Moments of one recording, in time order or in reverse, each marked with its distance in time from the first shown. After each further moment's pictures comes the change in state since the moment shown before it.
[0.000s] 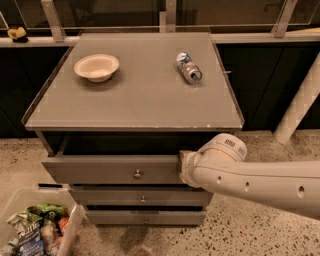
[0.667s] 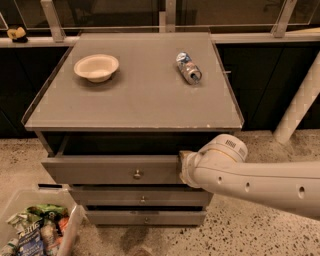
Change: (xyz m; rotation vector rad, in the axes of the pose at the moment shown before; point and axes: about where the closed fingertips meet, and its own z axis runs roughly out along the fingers) arm 0.001 0.001 0.000 0.000 -0.002 -0.001
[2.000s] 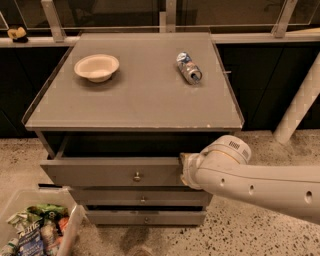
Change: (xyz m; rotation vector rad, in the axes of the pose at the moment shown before) arm -0.001 0.003 -0.008 0.004 -0.007 0.003
